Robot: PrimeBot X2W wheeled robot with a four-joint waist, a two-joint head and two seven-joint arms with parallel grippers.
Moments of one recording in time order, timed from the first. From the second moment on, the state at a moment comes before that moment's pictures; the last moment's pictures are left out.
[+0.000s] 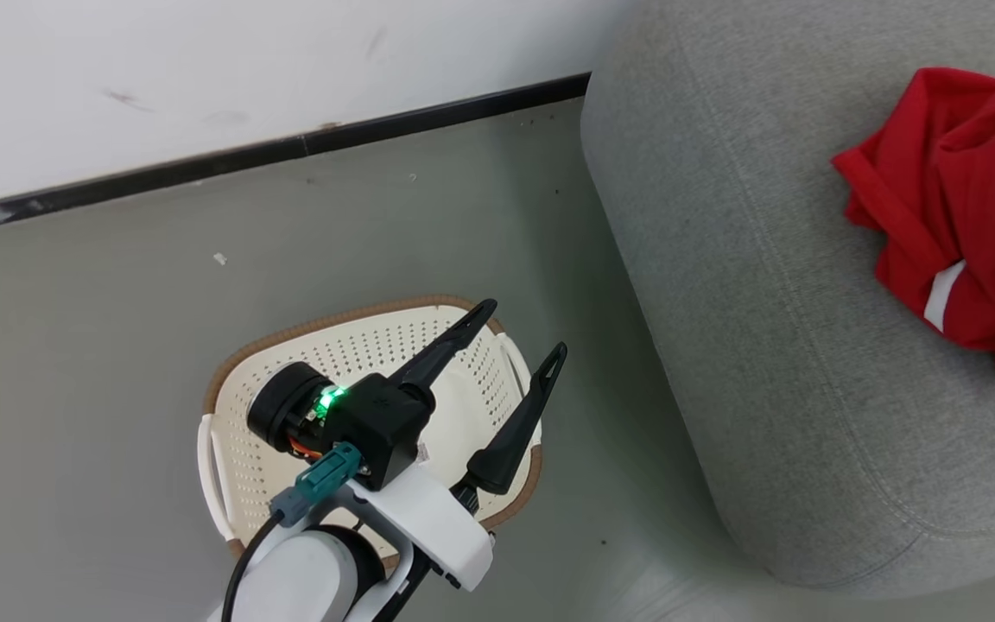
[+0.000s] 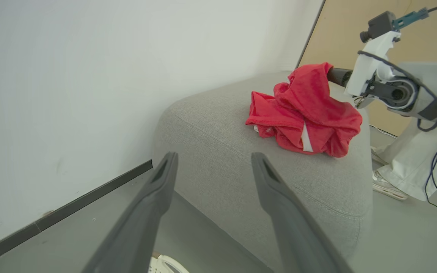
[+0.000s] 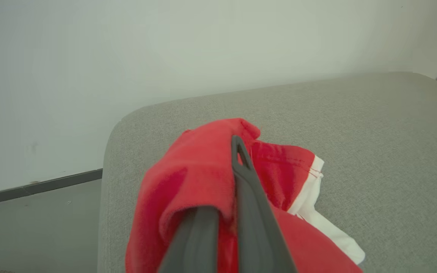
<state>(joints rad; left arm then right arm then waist) -0.35 0.14 -0.58 -0.22 -0.38 0.03 0.09 -0.70 -0.29 -0.19 0.67 0.10 0.12 -0.18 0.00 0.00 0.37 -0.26</state>
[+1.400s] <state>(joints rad) -0.39 0.16 -0.51 -0.11 -0.44 0.00 0.05 -0.57 -0.28 -0.20 0.63 0.11 0.12 -0.25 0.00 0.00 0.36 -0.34</state>
